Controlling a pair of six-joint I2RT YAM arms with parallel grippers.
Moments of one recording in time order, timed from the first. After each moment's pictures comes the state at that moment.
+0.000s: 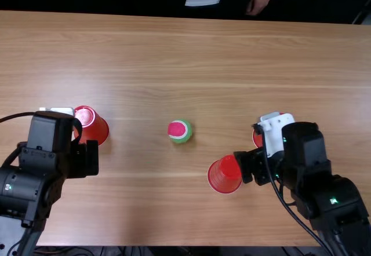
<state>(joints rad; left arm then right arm) -0.17 1.15 1.31 -1.21 -0.22 -0.20 0.28 1.11 1.14 -0.91 -0.09 -0.08</state>
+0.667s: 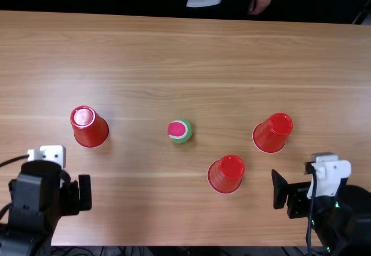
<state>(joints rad) -0.17 0.81 1.05 -1.18 -0.22 -0.20 0.02 0.62 0.88 -0.85 -0.09 -0.08</state>
